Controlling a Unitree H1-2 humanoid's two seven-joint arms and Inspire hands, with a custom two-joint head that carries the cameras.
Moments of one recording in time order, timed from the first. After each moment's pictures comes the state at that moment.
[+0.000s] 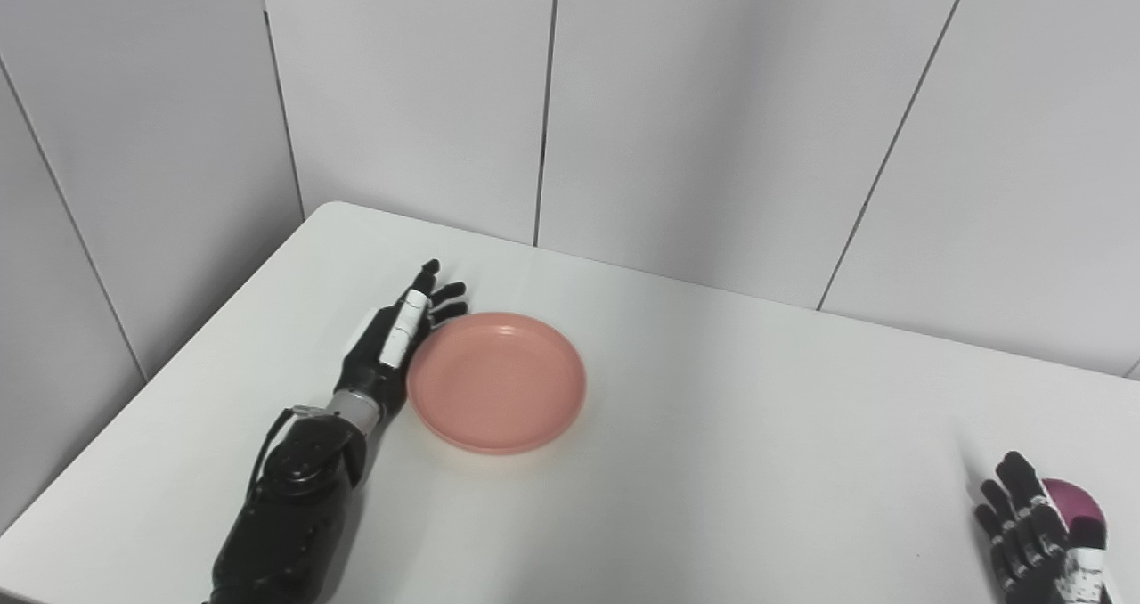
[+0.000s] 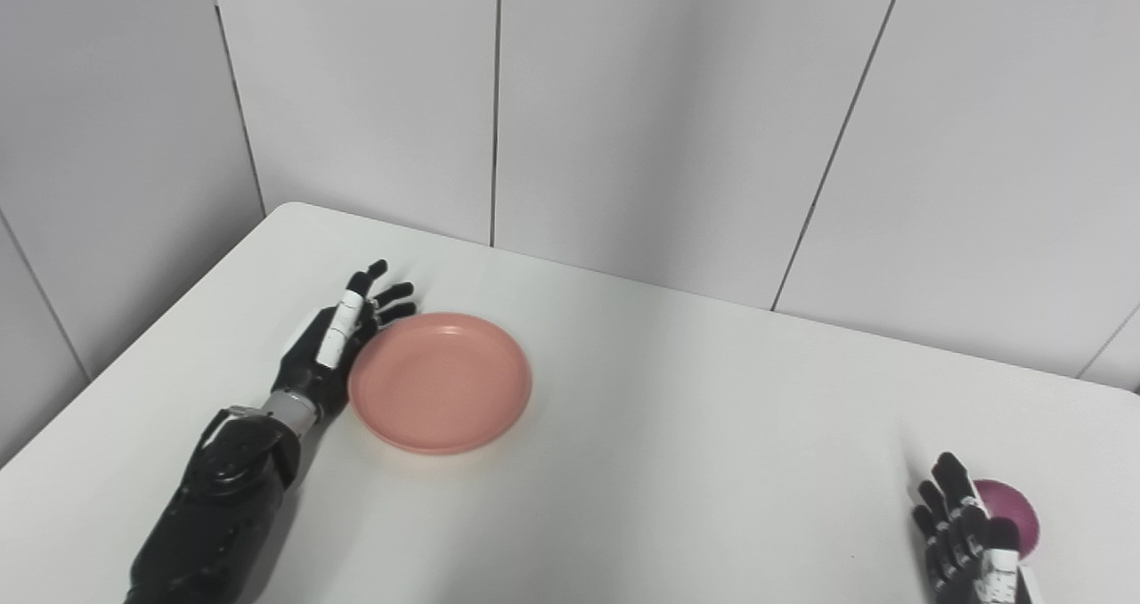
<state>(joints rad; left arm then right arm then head) -0.36 0.21 0.11 0.37 -0.22 0.03 -0.14 -0.03 -0.24 -0.19 0.09 0.33 -0.03 0.22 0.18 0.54</state>
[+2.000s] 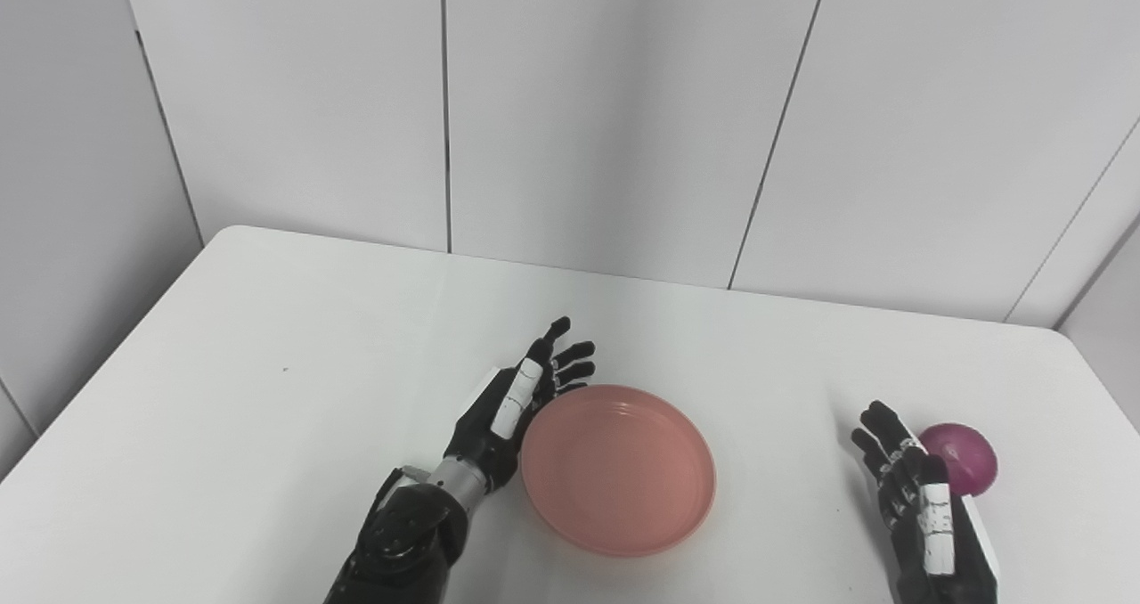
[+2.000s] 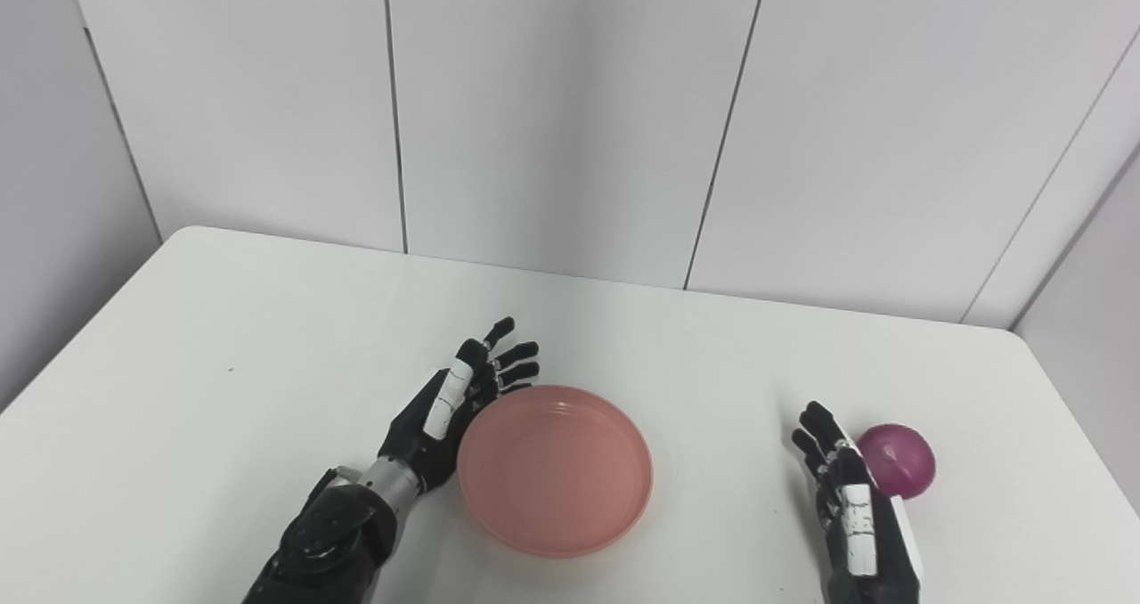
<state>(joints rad) -0.33 -0.01 -0.07 0.36 -0.17 0.01 -0.23 -0.03 -0.14 -0.14 0.03 0.20 -0.04 0.15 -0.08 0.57</state>
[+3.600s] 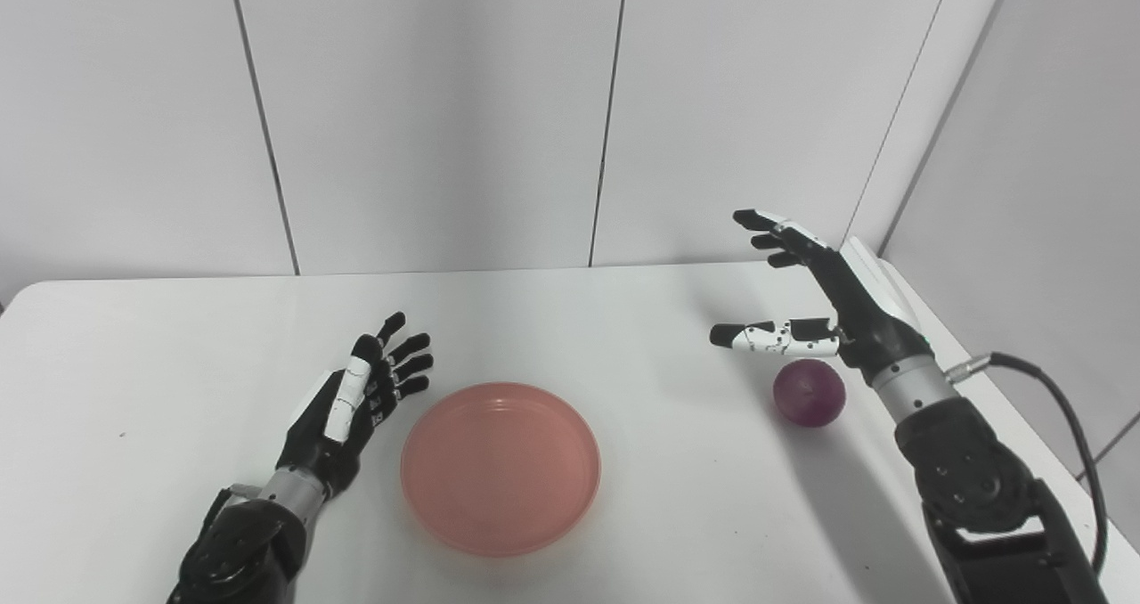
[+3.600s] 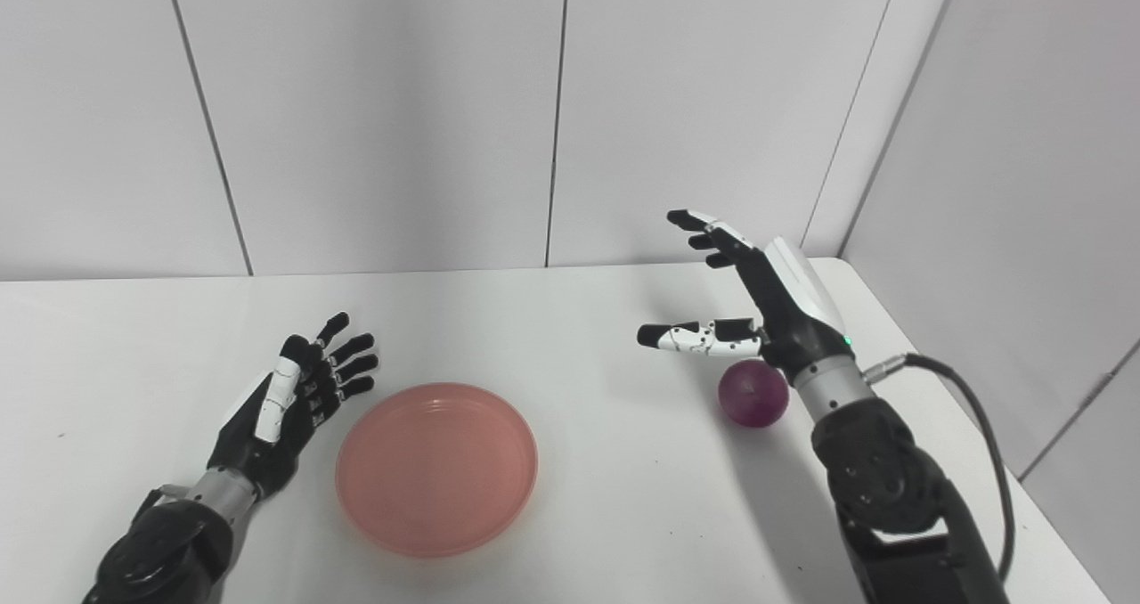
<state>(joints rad) -0.41 0.09 -0.03 0.43 -0.17 0.01 -0.31 -0.33 -0.55 -0.01 -0.26 -0.40 0.22 0.23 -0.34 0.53</state>
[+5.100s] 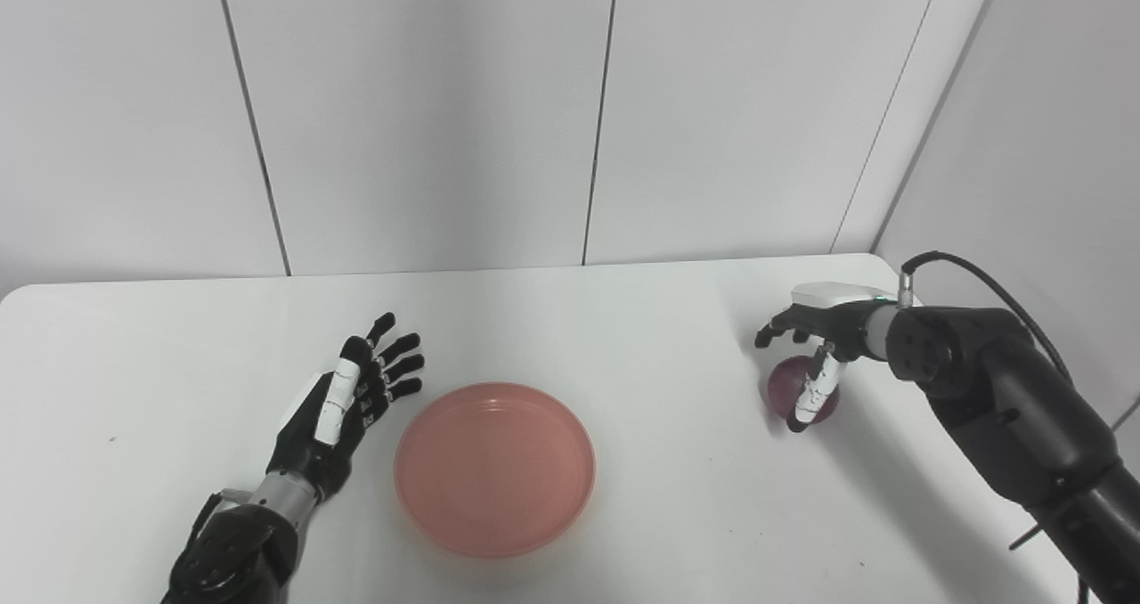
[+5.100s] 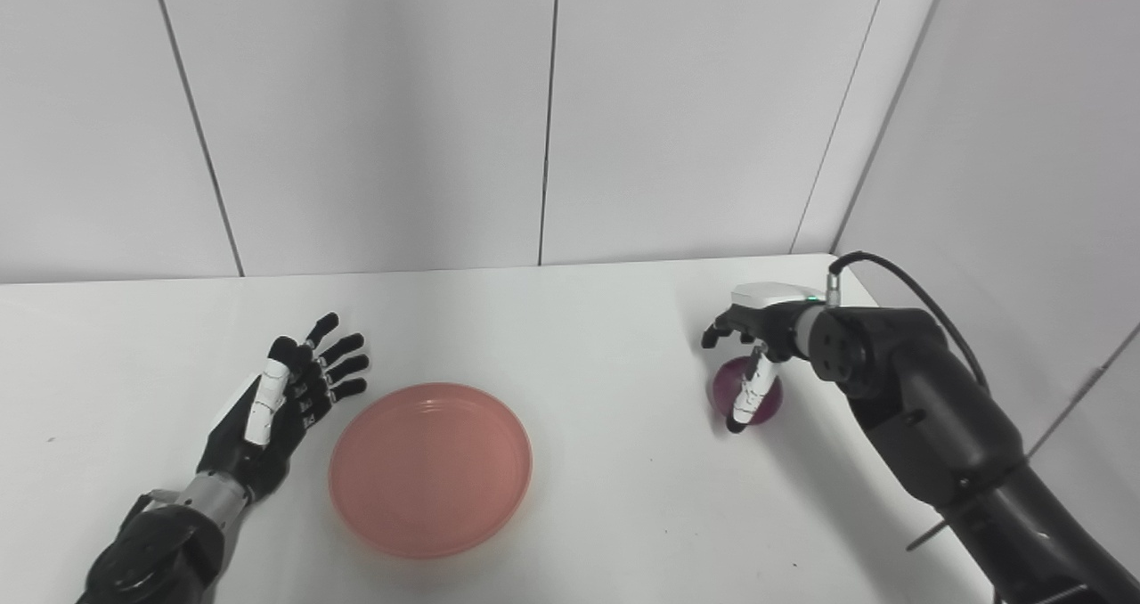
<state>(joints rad) -0.40 0.09 -0.03 0.42 -0.17 0.01 -0.31 -0.60 -0.79 0.30 0.00 -0.82 0.39 0.93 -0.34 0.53</state>
